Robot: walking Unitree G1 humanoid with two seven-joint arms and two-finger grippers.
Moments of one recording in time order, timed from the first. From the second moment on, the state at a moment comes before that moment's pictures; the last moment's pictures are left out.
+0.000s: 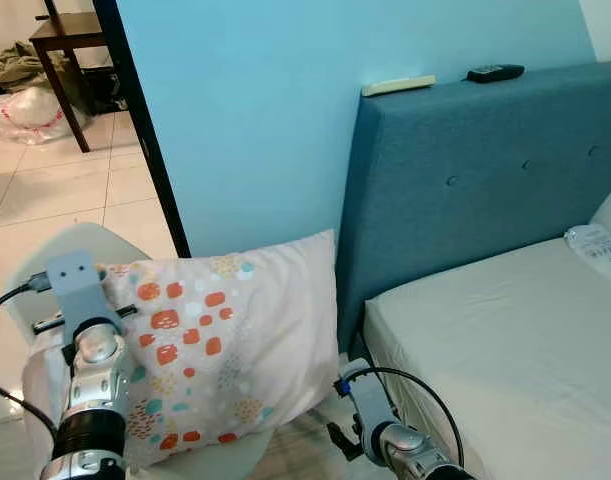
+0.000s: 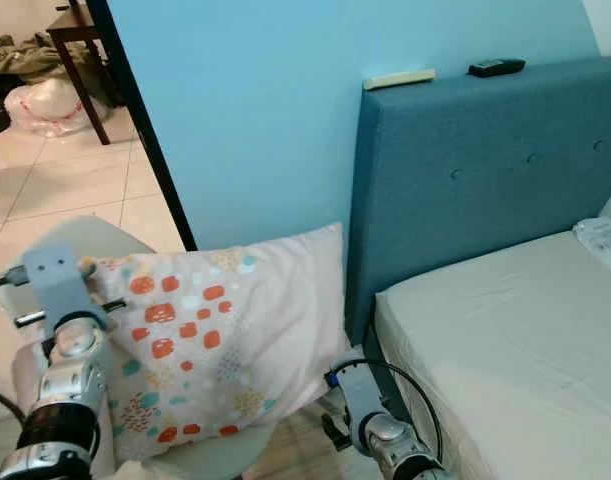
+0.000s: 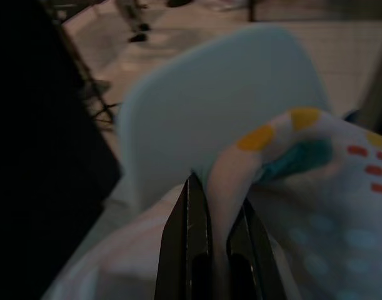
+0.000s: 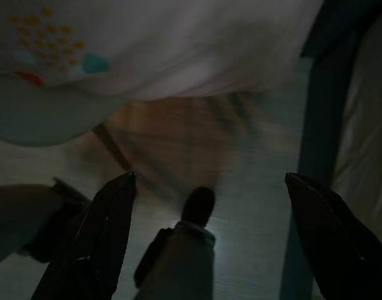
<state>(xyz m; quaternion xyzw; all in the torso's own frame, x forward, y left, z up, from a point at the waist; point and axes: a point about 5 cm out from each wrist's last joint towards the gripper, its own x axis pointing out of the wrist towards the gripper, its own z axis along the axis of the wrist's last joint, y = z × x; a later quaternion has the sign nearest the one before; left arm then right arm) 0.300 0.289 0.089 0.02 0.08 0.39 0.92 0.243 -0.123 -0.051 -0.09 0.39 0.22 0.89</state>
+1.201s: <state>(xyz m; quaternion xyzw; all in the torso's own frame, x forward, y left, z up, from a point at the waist) 0.295 0.283 0.055 0.01 0.12 0.37 0.92 0.236 -0.112 -0.054 -0.11 0.39 0.25 0.88</state>
